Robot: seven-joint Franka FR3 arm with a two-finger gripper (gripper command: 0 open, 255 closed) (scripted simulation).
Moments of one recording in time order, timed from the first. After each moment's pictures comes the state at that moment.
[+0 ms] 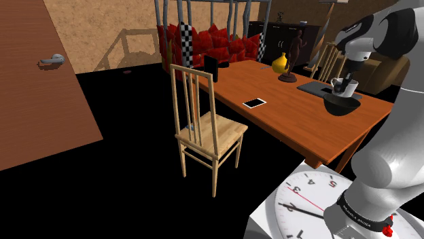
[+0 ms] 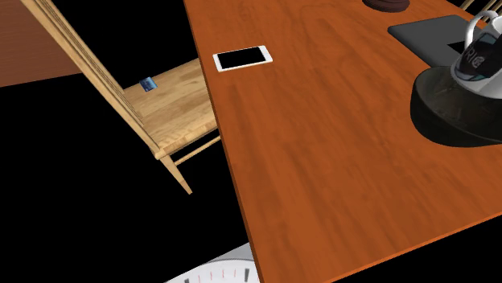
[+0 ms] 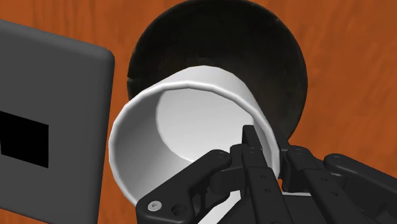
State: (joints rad) arm -0.50 0.21 -0.63 -1.77 0.09 1.99 -1.28
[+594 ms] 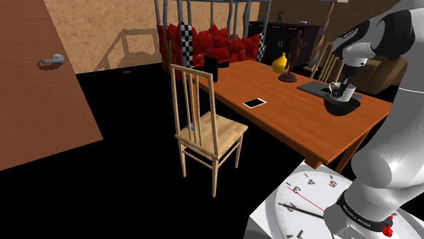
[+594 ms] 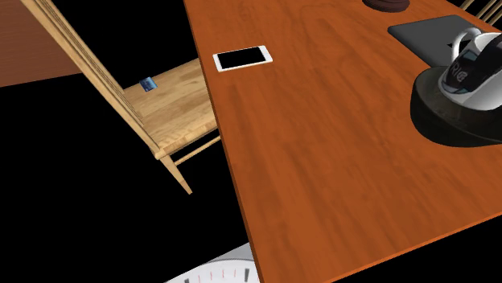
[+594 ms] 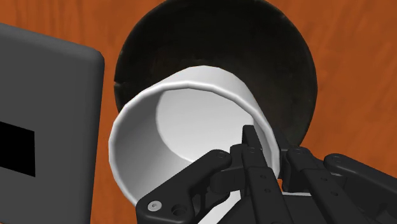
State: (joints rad) arm -0.50 0.22 -0.62 -1.83 0.11 2.05 -1.29
